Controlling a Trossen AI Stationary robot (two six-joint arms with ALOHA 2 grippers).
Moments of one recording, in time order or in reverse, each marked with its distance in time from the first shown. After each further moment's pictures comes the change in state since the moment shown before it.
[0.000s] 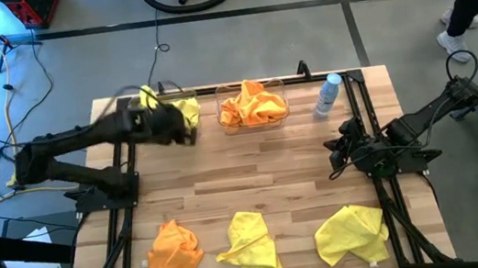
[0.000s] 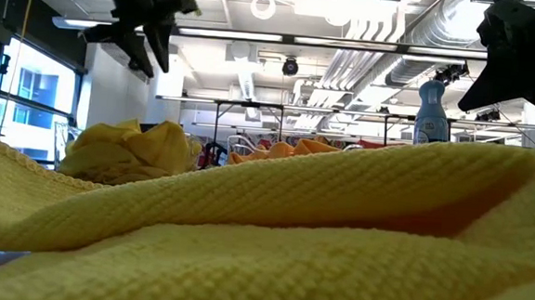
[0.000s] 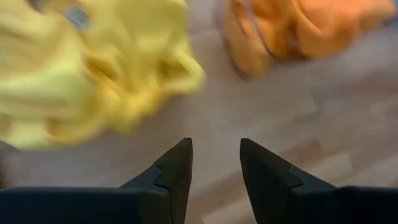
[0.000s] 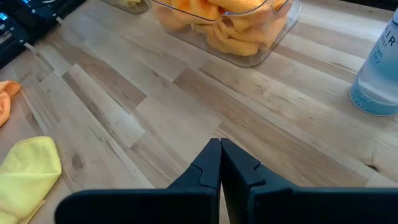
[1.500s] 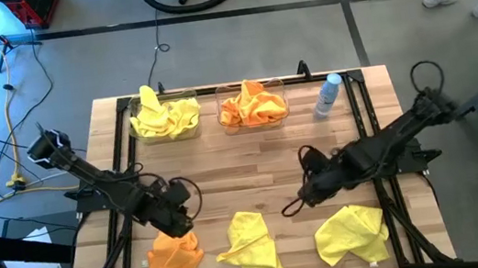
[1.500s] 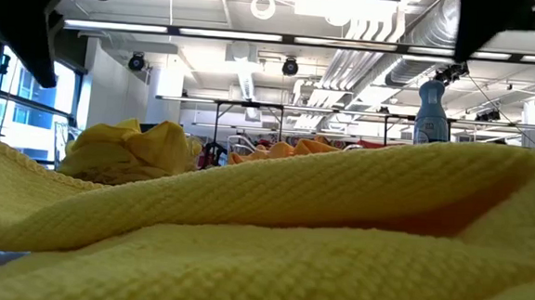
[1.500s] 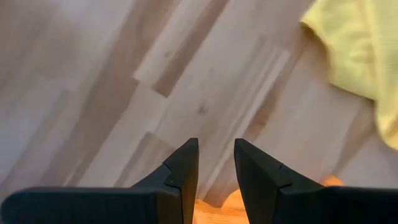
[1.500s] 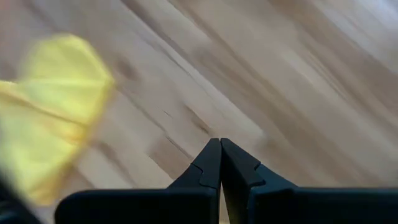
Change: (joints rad) left arm -0.873 0.153 -0.170 0.067 -0.079 -0.165; right arm 0.011 0.733 0.692 -0.294 -0.412 0.080
